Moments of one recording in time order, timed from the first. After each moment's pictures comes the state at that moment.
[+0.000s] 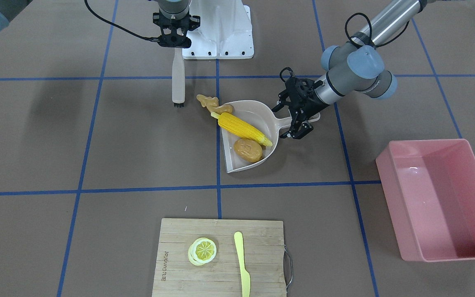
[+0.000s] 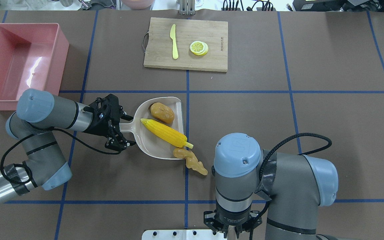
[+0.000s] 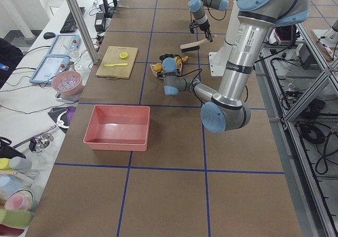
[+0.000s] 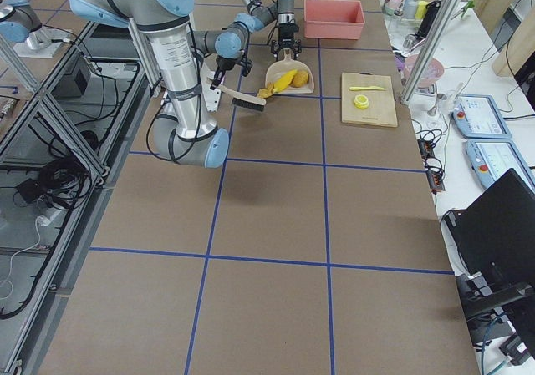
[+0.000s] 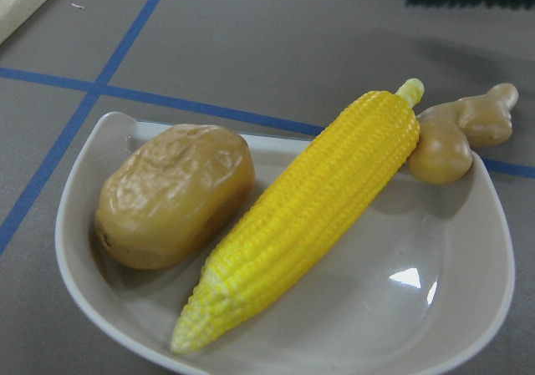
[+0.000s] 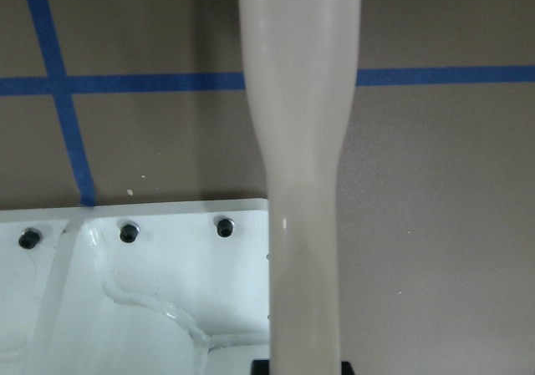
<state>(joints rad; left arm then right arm) -0.61 -1.92 -1.50 -2.66 -2.10 -0.07 0.26 -1.02 2.06 -2.06 2.22 1.31</state>
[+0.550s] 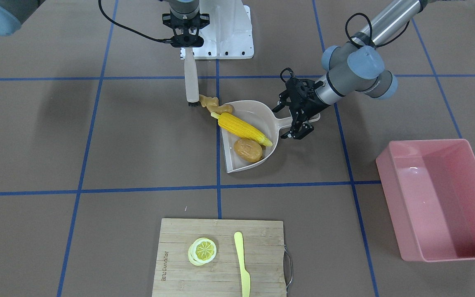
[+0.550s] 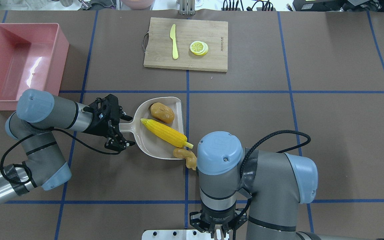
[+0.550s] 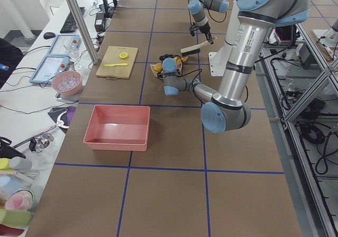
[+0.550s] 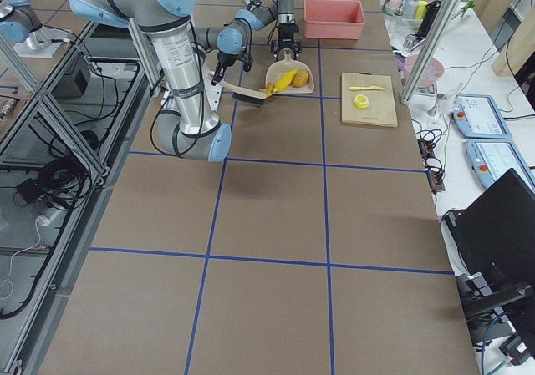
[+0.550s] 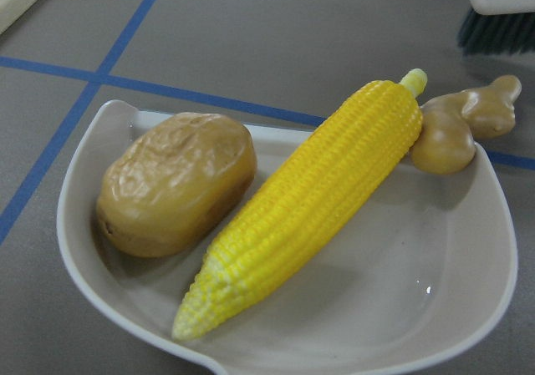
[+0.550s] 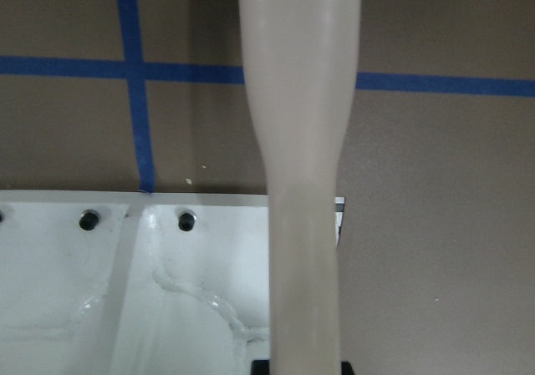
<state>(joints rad) -0.61 -1.92 -1.51 -2.66 -2.10 -0.07 0.26 -0.93 1.98 -2.06 2.24 1.24</state>
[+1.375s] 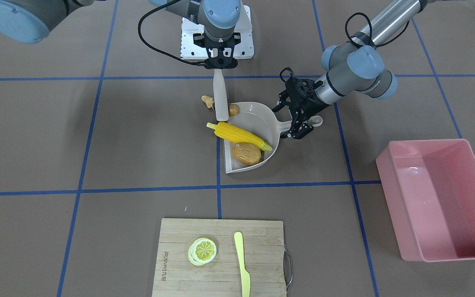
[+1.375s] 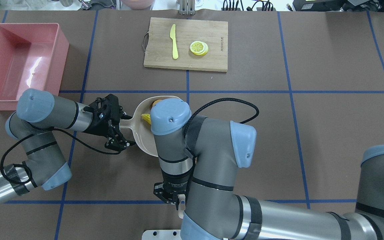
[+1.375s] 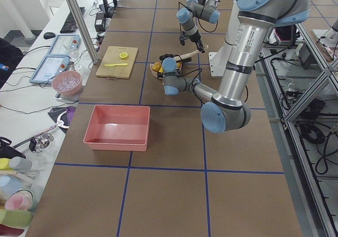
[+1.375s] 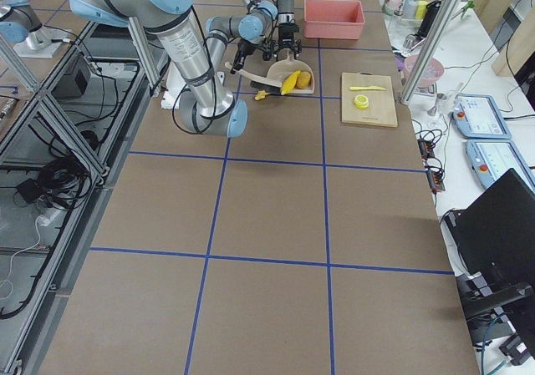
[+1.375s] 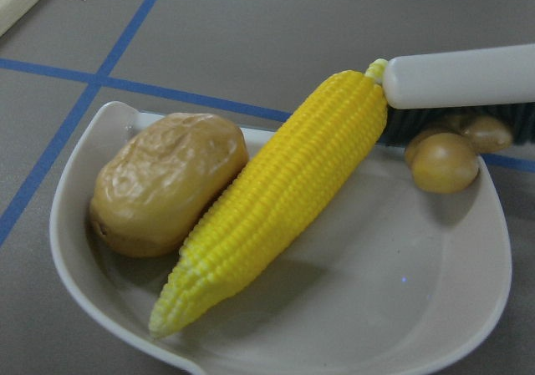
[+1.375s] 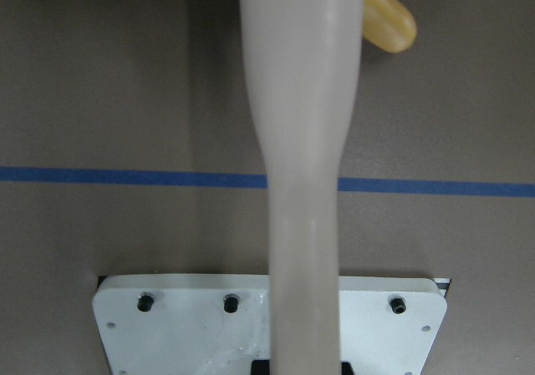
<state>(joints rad) -0.61 -1.92 -1.51 -2.65 -2.10 -0.07 0.35 -0.67 1.66 -2.06 2.29 1.16</state>
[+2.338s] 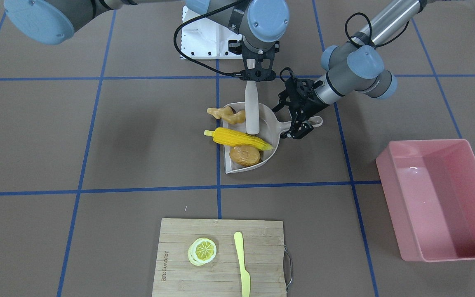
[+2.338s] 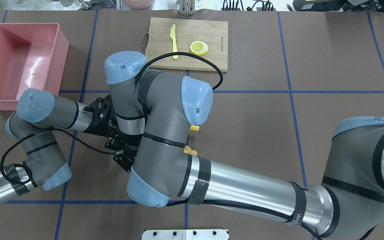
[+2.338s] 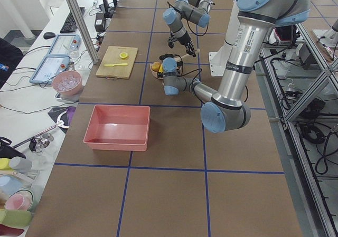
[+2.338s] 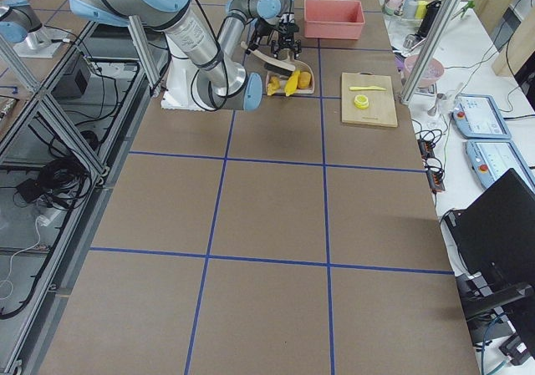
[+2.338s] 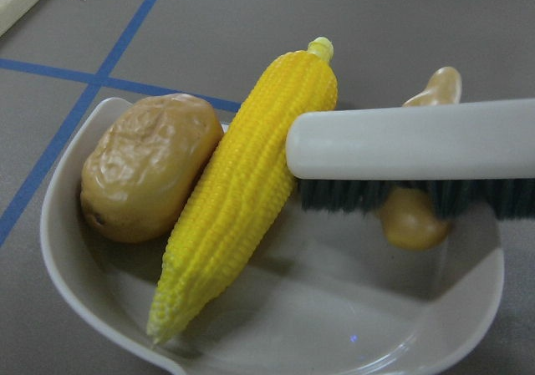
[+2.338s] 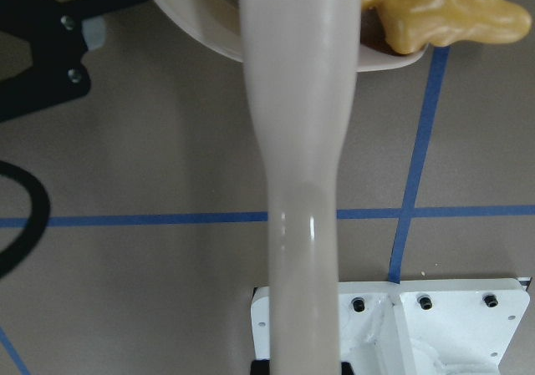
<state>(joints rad) -0.61 -1.92 -1.51 -2.65 -2.10 -0.07 0.44 -0.45 1.43 -2.06 2.39 1.15</state>
